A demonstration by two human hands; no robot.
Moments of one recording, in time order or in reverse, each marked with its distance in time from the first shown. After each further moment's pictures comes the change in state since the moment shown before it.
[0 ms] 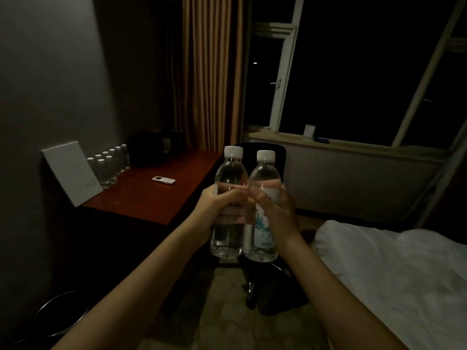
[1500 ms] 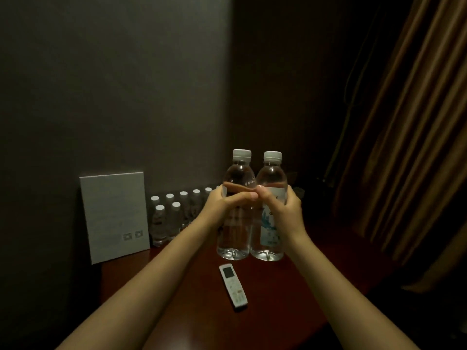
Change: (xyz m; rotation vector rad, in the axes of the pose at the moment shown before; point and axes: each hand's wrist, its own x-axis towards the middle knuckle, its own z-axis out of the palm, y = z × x) left_hand 0.667 -0.131 -0.457 0.214 0.848 0.109; right_hand 0.779 0.294 0.404 0.170 -0.830 -0.036
